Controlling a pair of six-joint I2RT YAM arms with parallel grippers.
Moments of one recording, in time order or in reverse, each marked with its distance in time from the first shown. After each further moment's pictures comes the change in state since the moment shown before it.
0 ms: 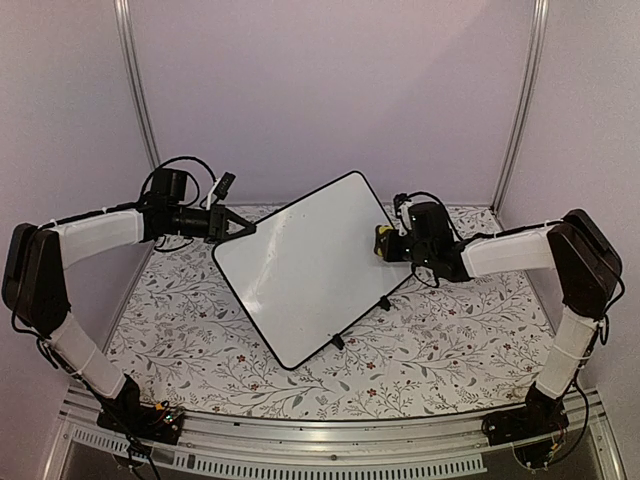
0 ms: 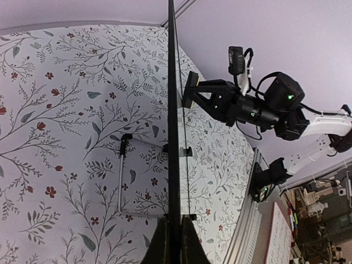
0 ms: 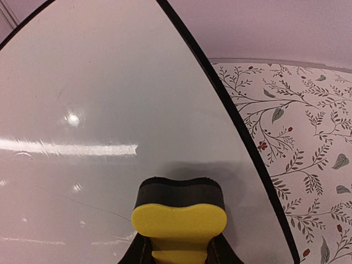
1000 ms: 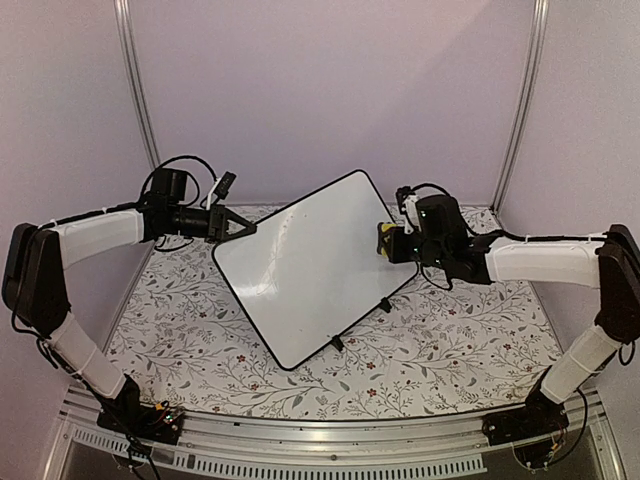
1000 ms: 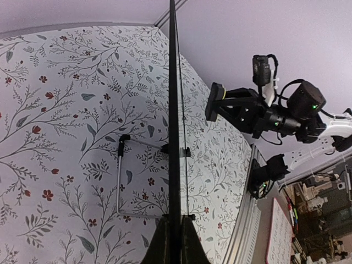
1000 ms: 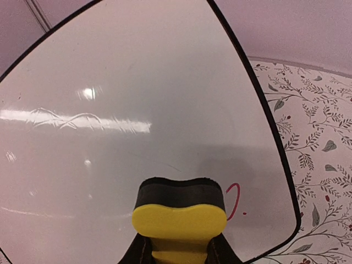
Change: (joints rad) left arm 0.000 0.000 0.000 0.005 0.025 0.019; right arm 0.086 -0.213 -0.085 -0.169 0.055 -0.008
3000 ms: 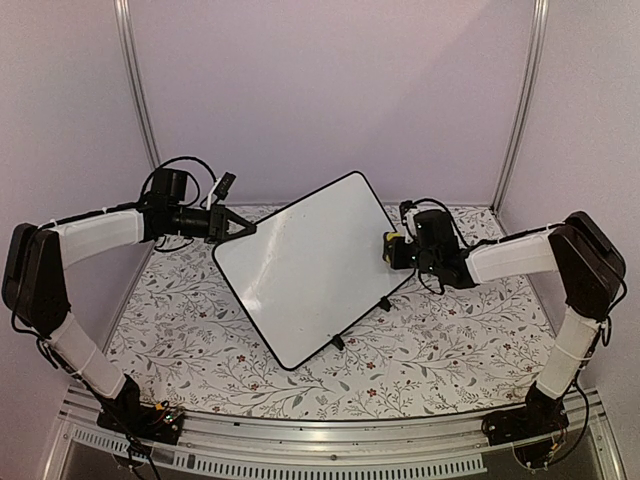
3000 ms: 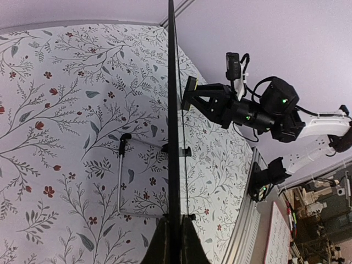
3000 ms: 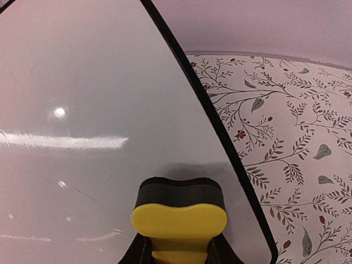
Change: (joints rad) left arm -0.002 0.000 0.000 -0.006 -0.021 -0.023; right arm -0.102 0.193 0.011 0.200 -0.025 -0.035
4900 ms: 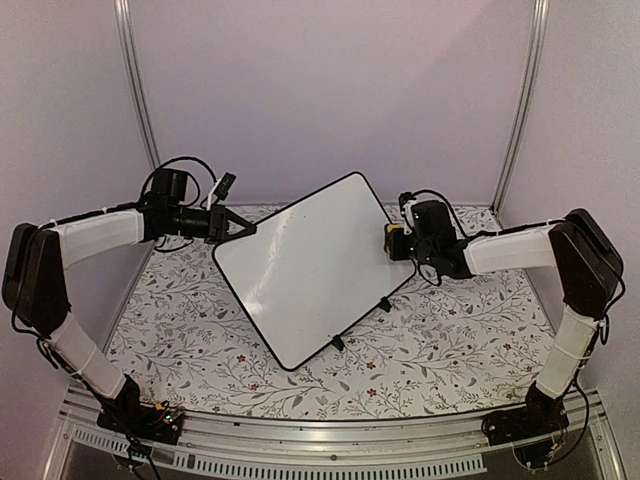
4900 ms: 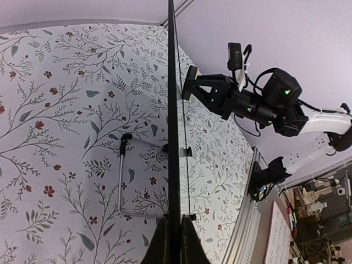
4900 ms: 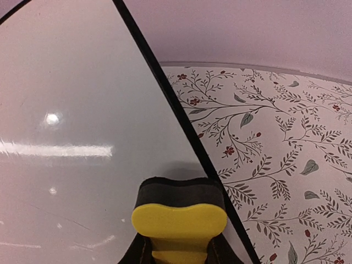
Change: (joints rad) left arm 0.000 0.000 0.000 -0.002 -0.001 0.003; right arm -0.011 0.019 0.084 -0.066 0.048 -0.032
